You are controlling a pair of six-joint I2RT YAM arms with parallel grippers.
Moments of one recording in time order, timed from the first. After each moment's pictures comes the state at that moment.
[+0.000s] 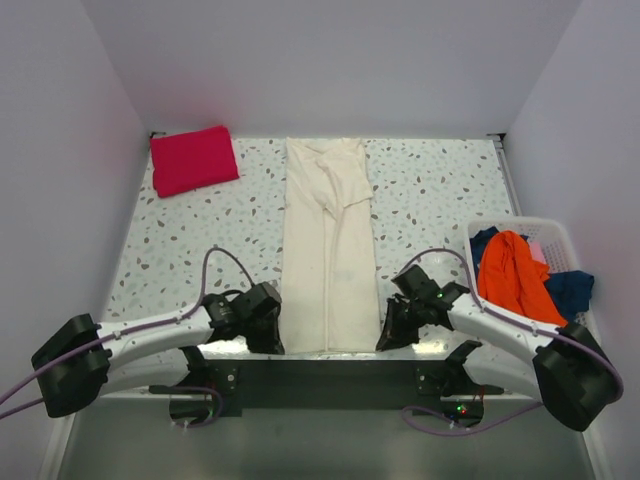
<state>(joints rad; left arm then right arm) -0.95 1.06 0.40 -0.50 0.12 -1.07 0.66 1.09 0.40 -0.56 -0.38 0.88</state>
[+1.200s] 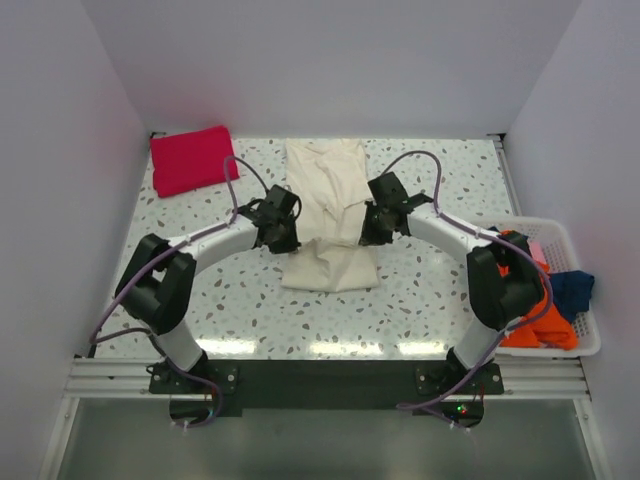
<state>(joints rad) -0.57 1.66 1.07 -0.45 -0.05 -0.68 0.49 1.70 1.17 -0.53 -0.03 0.65</state>
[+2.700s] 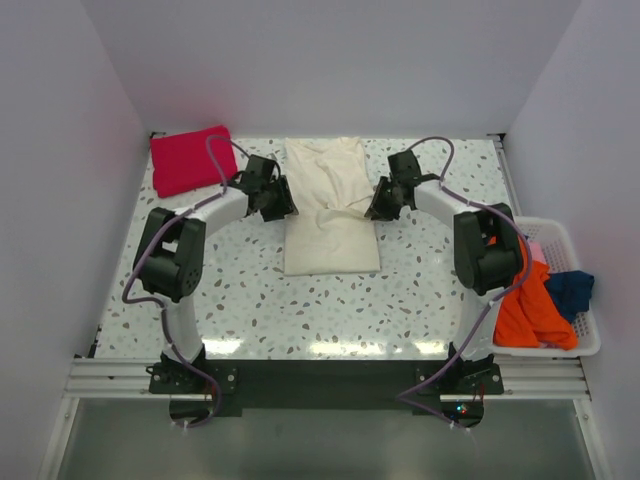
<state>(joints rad) -0.35 1.93 1.32 -0.29 0.11 -0.61 0.28 1.98 1.40 -0.42 -0.15 0.66</state>
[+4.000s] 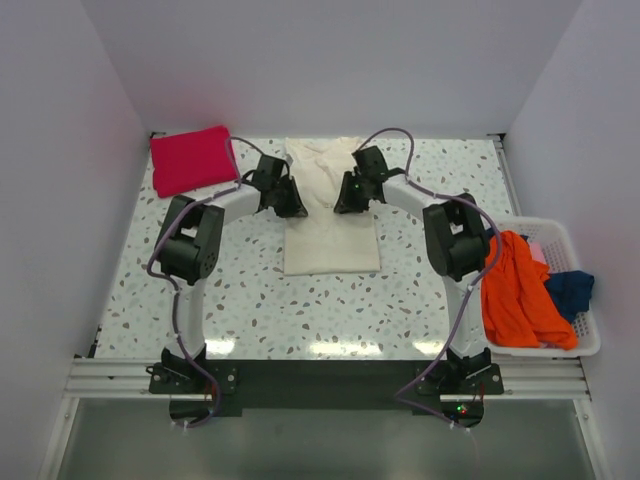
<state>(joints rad) -0.35 2.13 1.44 -0.20 0.28 -0.58 0.41 2.20 1.65 -0.38 -0.20 0.56</state>
